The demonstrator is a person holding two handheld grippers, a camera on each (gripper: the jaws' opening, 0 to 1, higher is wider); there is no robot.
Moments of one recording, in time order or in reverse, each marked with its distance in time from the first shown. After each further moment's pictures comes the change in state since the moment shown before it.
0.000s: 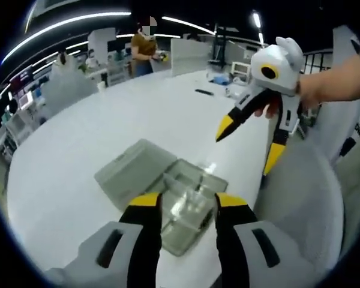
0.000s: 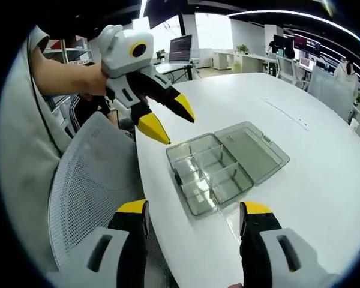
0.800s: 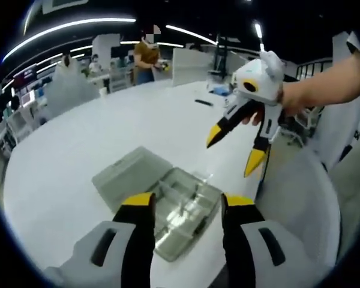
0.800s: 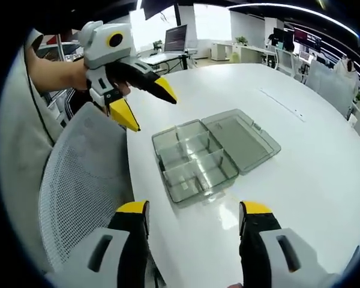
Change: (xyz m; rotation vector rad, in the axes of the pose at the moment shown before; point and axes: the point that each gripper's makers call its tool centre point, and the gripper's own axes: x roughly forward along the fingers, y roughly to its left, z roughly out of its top) left arm -0.002 -0.009 0.007 -0.031 -0.074 -0.002; right arm 0.002 -0.028 -0.022 0.001 0.074 -0.016
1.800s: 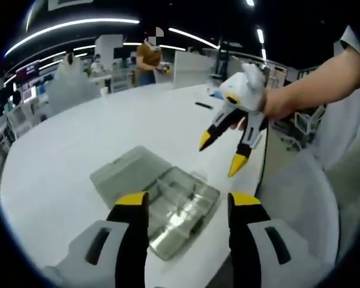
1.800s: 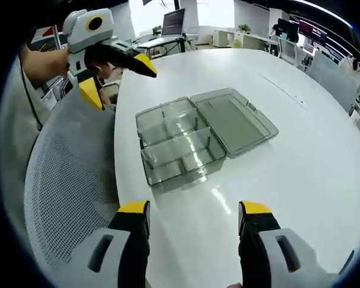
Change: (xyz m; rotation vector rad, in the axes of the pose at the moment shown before) left arm -0.001 -0.001 -0.006 -0.025 -0.023 -0.005; right arm 0.018 -0.028 -0.027 -0.023 0.111 -0.006
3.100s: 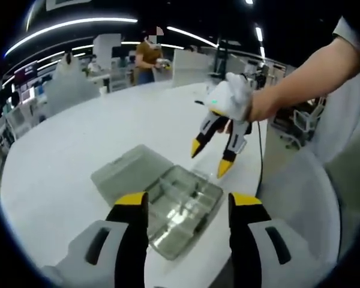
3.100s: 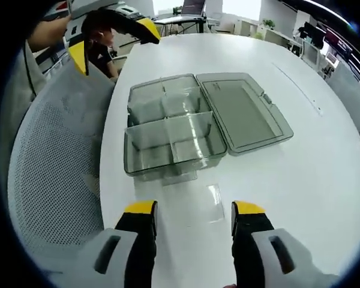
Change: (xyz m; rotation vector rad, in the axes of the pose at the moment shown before) left arm -0.001 0.005 0.000 0.006 0.012 -0.007; right arm 0.030 -0.017 -0.008 -0.175 0.128 0.037
